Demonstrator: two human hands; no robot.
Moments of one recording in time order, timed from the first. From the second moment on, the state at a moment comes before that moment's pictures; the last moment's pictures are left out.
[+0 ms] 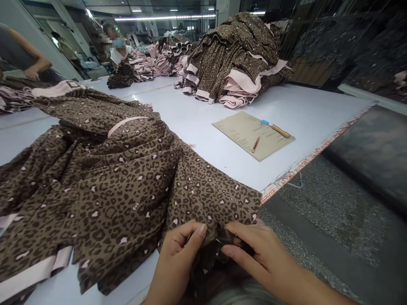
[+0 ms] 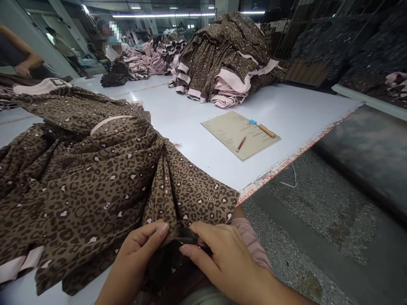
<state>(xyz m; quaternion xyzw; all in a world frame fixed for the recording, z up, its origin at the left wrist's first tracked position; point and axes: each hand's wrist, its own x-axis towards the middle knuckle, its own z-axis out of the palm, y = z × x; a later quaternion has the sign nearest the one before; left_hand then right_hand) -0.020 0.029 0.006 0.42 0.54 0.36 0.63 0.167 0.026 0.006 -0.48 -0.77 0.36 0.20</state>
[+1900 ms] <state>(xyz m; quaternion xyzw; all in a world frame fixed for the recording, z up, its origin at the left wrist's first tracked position) 0.033 0.049 0.006 0.71 0.46 0.32 0.43 0.215 0.039 -0.008 -0.56 -0.56 0.39 0.47</state>
